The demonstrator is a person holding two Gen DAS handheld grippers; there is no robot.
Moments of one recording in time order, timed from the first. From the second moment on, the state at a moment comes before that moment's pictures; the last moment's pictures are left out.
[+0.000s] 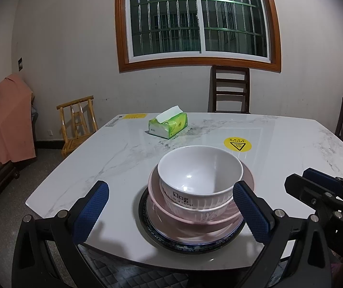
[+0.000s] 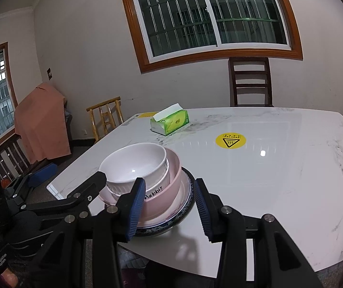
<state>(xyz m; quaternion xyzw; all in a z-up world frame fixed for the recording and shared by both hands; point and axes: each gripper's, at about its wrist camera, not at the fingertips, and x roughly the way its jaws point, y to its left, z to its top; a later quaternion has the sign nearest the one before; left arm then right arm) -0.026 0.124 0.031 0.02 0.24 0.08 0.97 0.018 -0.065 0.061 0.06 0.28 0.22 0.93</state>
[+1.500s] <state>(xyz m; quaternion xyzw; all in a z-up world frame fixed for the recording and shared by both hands) -0.009 0.108 0.017 0.02 0.29 0.09 0.95 0.040 -0.094 0.037 0.11 0.31 0.22 0.92</state>
